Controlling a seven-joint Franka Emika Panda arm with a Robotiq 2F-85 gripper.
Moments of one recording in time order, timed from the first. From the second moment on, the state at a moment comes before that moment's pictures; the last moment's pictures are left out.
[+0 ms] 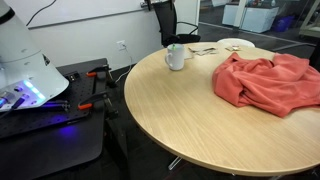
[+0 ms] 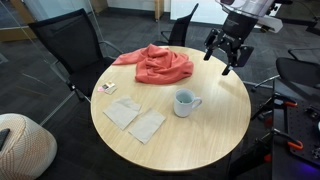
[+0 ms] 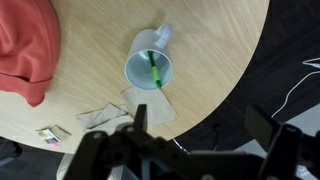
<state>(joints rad) 0.24 -0.13 -0.12 -2.50 0.36 2.54 -1.13</state>
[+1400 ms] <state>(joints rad) 0.12 0.09 0.01 -2.38 0.30 2.56 -1.49</state>
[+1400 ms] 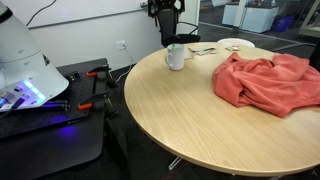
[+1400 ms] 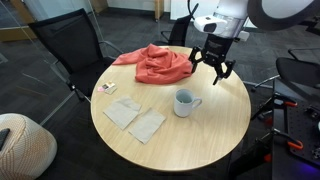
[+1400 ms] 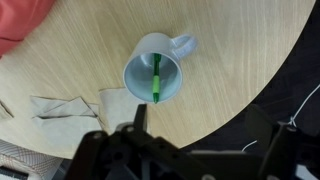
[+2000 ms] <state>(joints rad) 0.08 0.16 0.05 -2.37 0.30 2.60 -1.52</state>
